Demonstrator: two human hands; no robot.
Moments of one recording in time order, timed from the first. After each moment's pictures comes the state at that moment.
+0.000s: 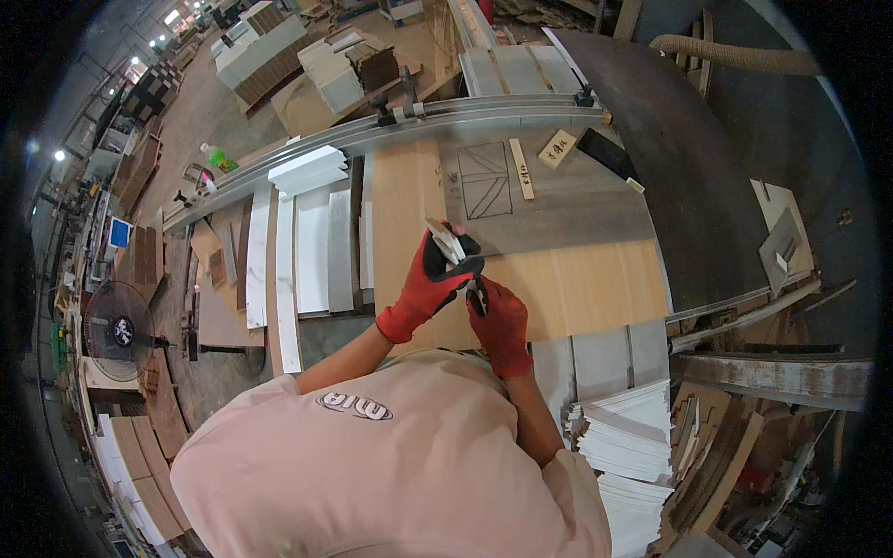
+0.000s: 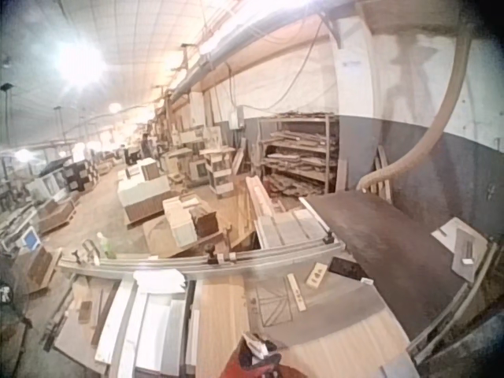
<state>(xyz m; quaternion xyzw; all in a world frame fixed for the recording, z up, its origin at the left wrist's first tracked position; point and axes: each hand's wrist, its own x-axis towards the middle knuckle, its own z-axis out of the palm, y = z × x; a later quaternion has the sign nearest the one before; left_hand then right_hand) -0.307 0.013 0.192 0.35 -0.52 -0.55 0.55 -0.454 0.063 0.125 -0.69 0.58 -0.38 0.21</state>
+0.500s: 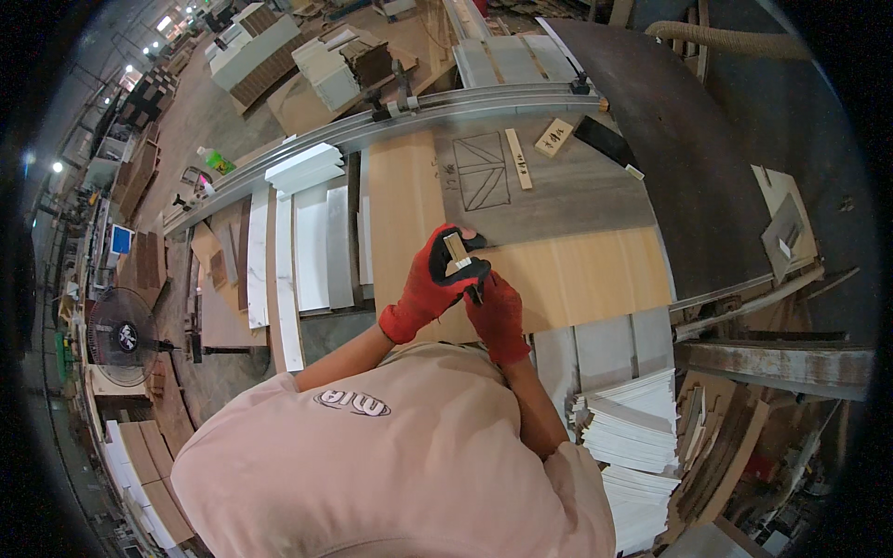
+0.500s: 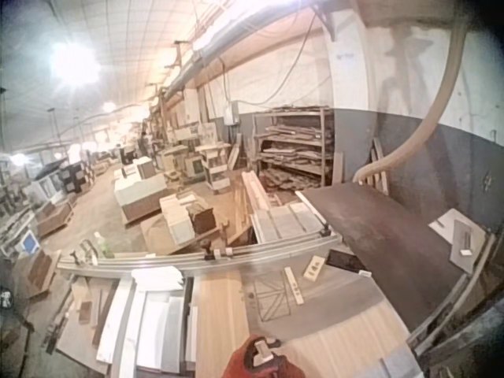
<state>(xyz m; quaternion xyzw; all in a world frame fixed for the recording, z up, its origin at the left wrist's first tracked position) -0.314 0.026 0.212 0.39 -0.63 -0.45 0.50 -0.449 0.060 0.113 -0.69 0.56 -0.40 0.21</state>
